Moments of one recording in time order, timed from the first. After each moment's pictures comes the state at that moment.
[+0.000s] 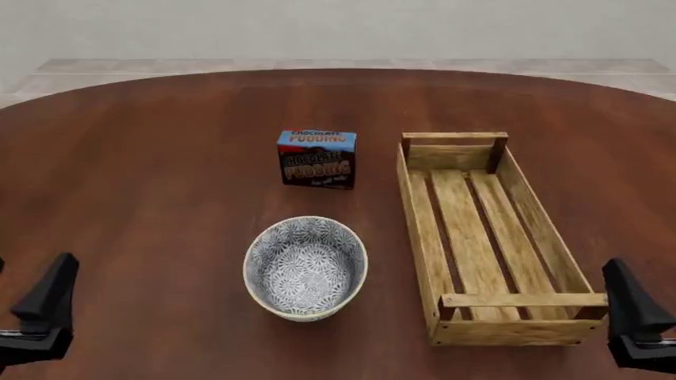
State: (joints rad) left arm -0.01 0.09 -0.01 -0.07 0.00; right arm 0.00 0.02 0.00 -0.01 0.00
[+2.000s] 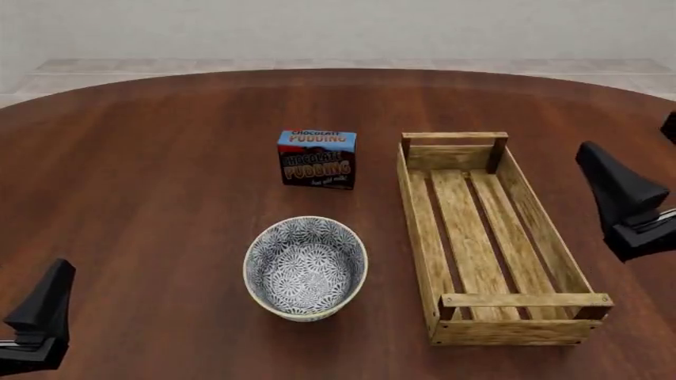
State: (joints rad) left arm 0.00 0.00 0.00 0.00 -0.01; right arm 0.25 0.48 -0.44 -0.05 -0.26
